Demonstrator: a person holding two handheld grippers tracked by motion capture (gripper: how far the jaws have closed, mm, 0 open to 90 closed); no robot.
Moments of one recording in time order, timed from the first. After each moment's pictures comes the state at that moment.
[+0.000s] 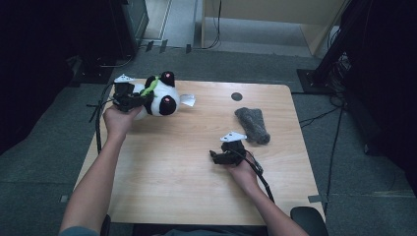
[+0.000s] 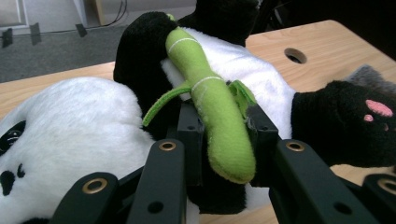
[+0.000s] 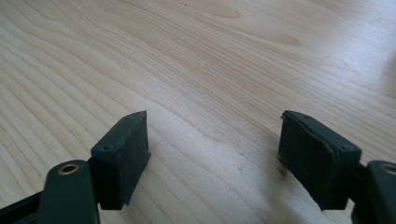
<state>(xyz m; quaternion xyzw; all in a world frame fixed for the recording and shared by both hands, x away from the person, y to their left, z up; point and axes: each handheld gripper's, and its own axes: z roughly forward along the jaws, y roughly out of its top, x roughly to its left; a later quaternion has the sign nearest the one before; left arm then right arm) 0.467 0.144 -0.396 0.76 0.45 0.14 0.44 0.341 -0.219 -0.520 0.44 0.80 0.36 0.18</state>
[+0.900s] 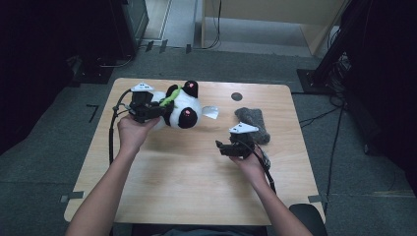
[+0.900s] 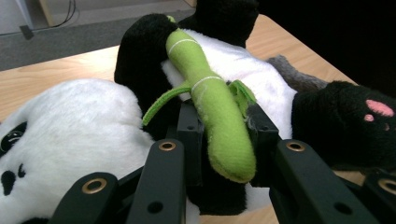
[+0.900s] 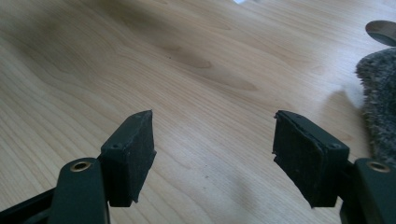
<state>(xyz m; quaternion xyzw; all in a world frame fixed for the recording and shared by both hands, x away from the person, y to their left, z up) 0.409 0.080 -0.372 0.78 0.41 0.10 0.46 0.345 -0.242 -0.477 0.44 0.78 0.39 0.19</state>
